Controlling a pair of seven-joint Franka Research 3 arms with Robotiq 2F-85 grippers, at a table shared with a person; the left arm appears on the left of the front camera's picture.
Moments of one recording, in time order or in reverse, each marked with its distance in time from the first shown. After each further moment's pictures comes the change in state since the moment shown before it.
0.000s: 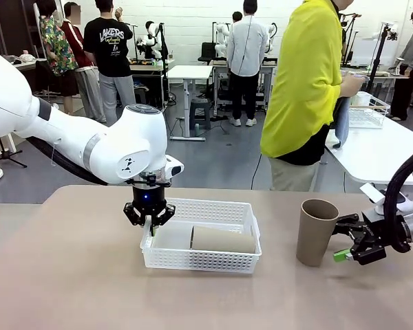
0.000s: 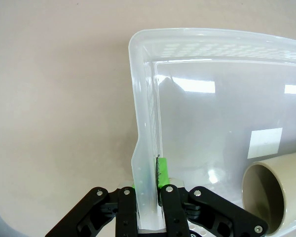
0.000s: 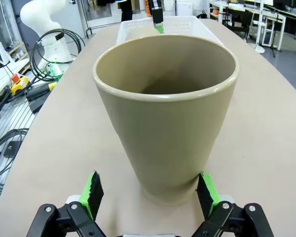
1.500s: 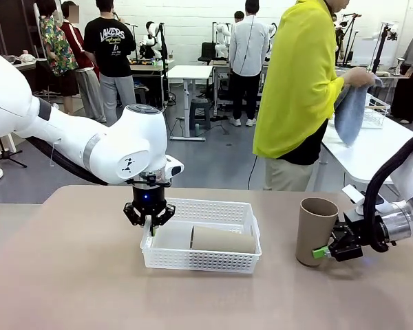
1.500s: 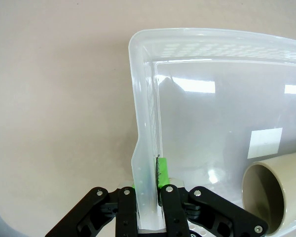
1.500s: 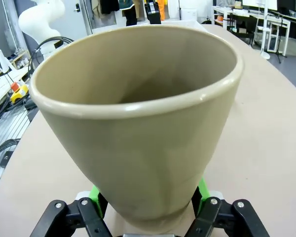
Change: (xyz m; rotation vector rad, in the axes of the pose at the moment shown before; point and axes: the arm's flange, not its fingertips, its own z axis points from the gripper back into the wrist) left arm 0.000 0.000 0.000 0.000 0.000 0.000; right arm 0.001 -0.020 -0.036 0.034 -0.048 -0.009
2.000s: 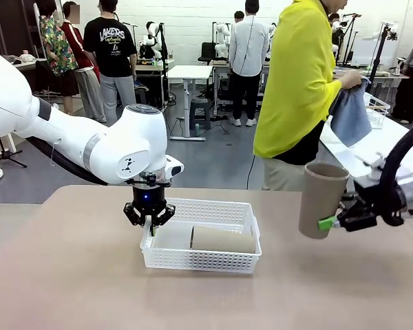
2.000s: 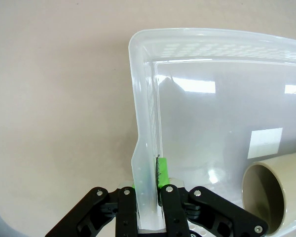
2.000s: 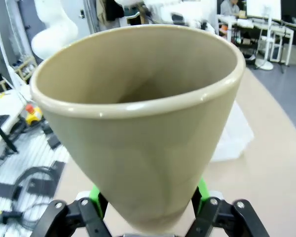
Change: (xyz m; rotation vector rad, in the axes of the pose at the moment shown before) left arm 0.000 0.000 0.000 0.000 0.000 0.000; right arm 0.120 0.057 0.024 0.017 -0.014 0.001
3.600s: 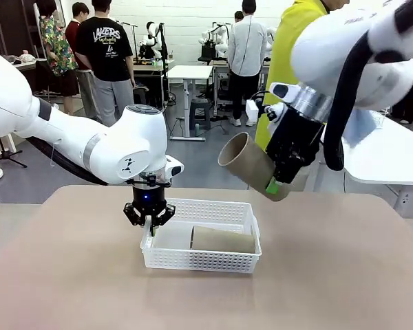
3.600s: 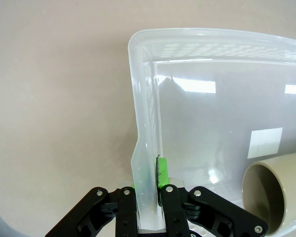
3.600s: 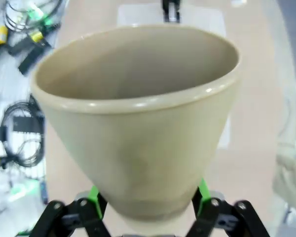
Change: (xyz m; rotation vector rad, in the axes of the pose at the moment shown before) left arm 0.000 0.000 0.000 0.000 0.000 0.000; right arm 0.222 -0.007 -0.134 -0.121 0.888 0.098
